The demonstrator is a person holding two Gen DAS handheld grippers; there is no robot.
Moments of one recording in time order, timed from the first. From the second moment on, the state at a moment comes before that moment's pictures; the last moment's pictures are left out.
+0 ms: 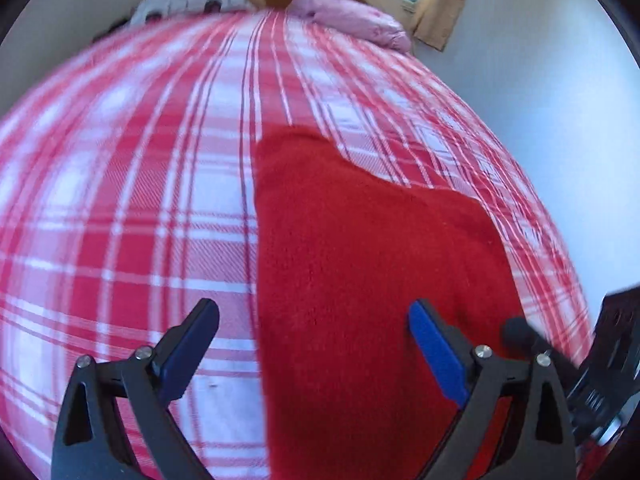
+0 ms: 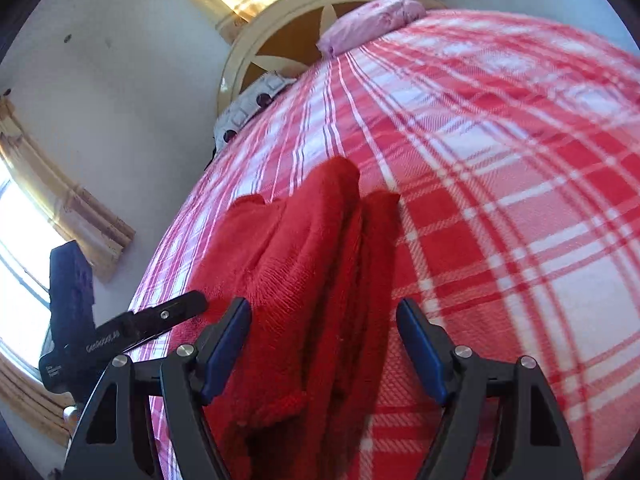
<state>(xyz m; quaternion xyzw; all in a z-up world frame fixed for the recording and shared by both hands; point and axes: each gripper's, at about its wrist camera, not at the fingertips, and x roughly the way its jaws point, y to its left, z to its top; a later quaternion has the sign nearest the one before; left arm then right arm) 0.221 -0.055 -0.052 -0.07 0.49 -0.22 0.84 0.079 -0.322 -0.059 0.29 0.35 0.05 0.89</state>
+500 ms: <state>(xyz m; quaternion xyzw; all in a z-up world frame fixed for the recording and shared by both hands) 0.217 -0.066 -0.068 -0.10 0.50 -0.26 0.82 0.095 -0.299 -0.068 0.25 0.38 0.06 0.89</state>
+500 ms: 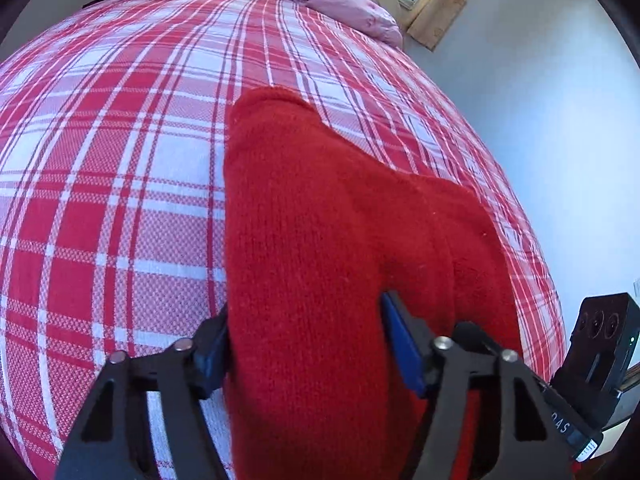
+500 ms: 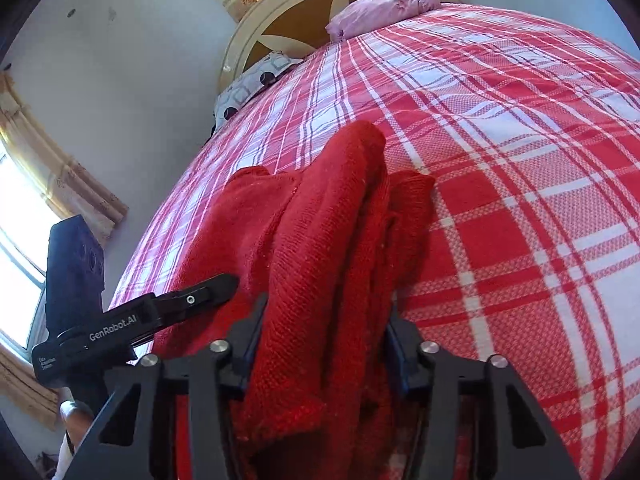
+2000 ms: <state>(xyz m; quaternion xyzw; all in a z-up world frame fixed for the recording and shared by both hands) 0.258 0.146 -0.044 0.00 0.37 0.00 0.93 0.185 -0.118 -0.056 0.16 0.36 0.18 0.90</state>
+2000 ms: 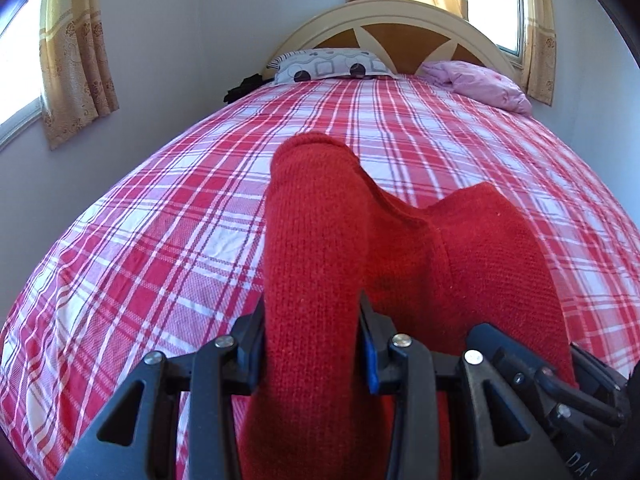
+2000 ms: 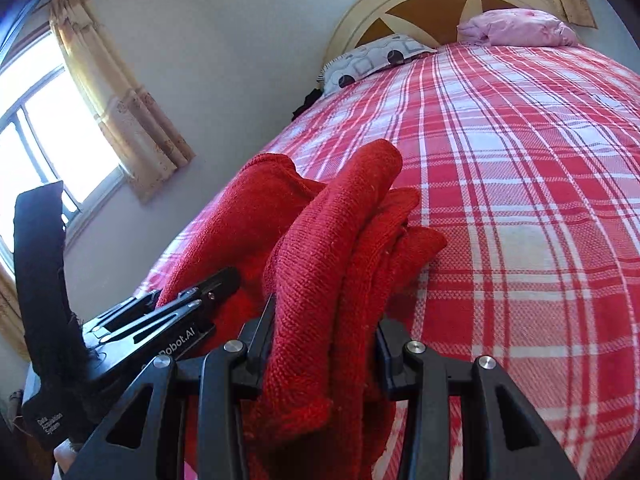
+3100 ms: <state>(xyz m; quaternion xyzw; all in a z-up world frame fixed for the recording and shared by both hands) 0.237 0.184 -0.063 -0.04 0.41 0.03 0.91 0.174 -0.141 -0.082 0.21 0.41 0.15 0.87</state>
